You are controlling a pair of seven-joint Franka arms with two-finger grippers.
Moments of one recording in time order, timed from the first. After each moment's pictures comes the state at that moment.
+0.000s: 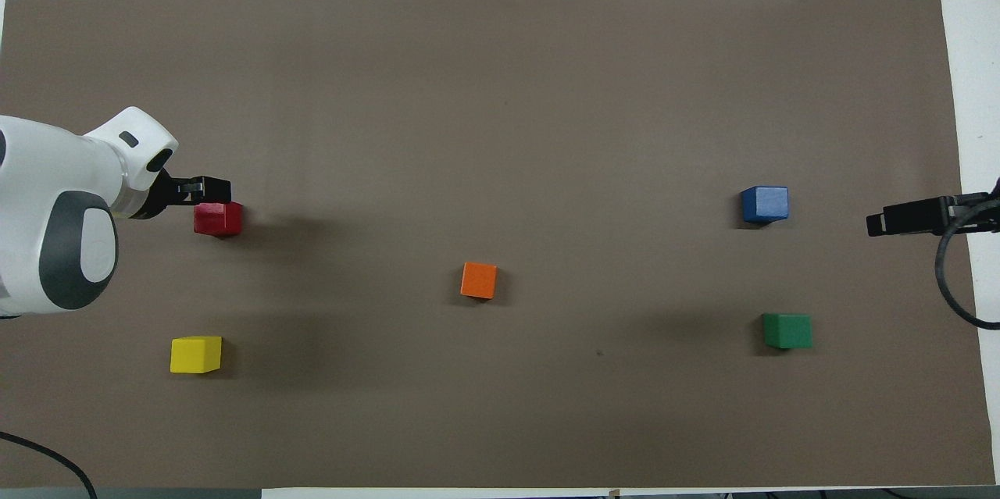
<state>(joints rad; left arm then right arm) 0.02 0.11 -0.03 -2.13 0.00 2.32 0.00 -0.01 -0.16 -0.12 -1.90 0.22 1.68 -0.16</state>
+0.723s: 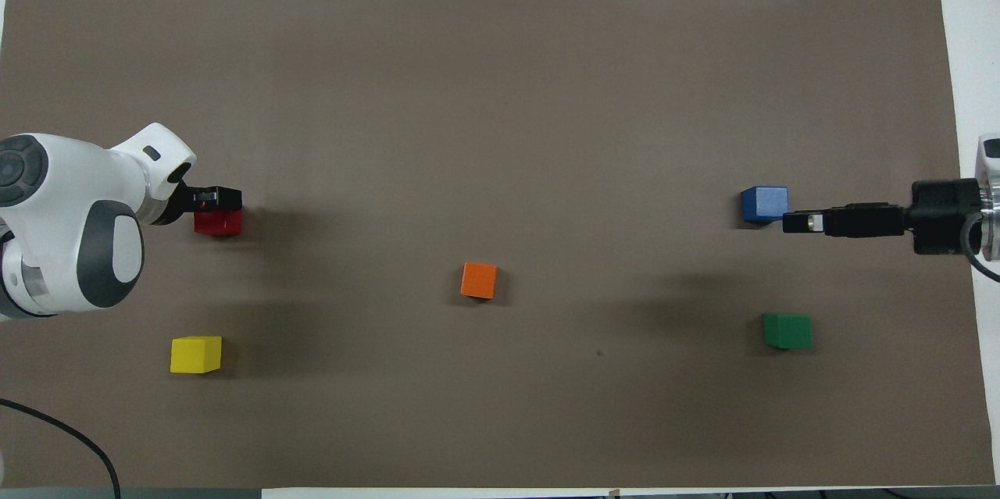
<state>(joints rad) 0.02 0.17 -0.02 -2.16 0.00 2.40 0.03 -0.14 -0.08 -0.11 -2.14 1.02 1.67 -0.66</state>
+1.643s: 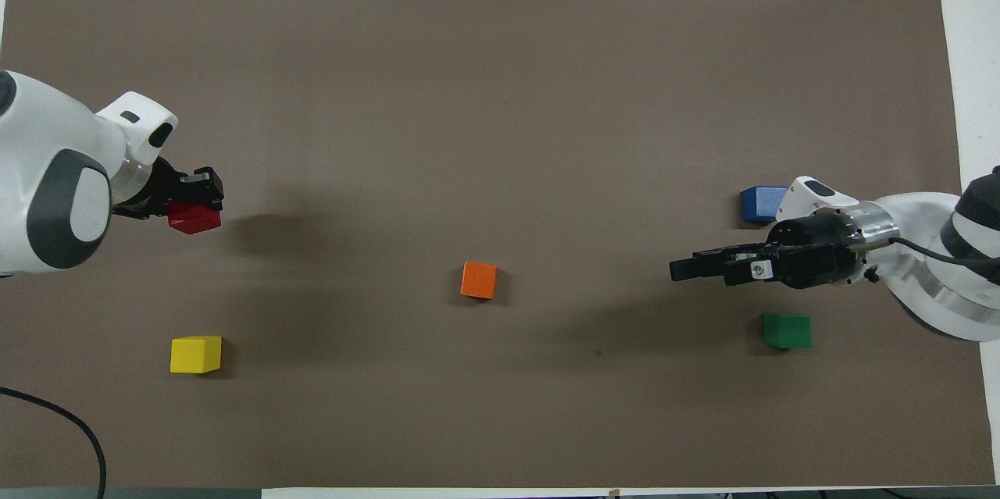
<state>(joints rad) 0.00 0.18 -0.03 -1.91 -0.01 1.96 -0.24 -0.05 0.11 -0.10 -2.26 1.55 1.14 -0.86</state>
